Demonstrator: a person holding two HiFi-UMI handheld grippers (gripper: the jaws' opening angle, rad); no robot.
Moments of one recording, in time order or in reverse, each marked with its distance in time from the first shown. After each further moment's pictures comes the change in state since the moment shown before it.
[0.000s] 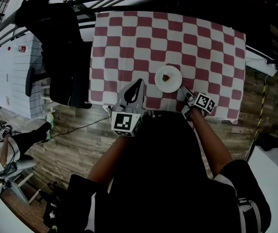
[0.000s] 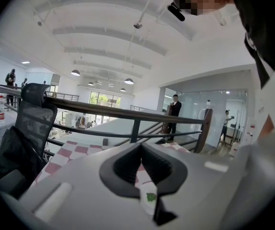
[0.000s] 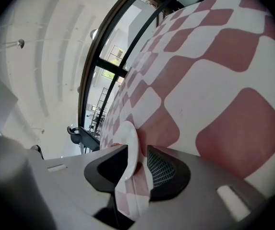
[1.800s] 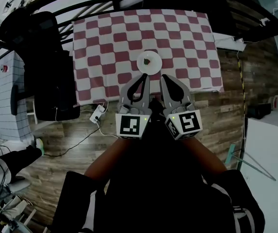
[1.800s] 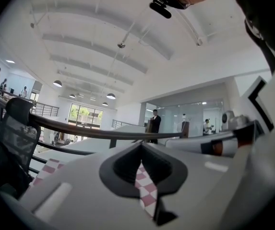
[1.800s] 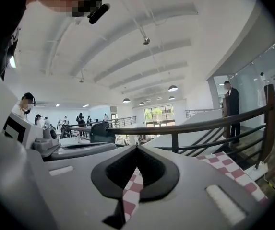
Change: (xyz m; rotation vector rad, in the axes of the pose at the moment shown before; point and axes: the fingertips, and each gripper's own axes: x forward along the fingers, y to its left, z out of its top) left arm -0.112 -0.095 0.060 0.052 -0.182 -0.222; right arm -0.189 0.346 -0.085 -1.031 -0.630 -0.080
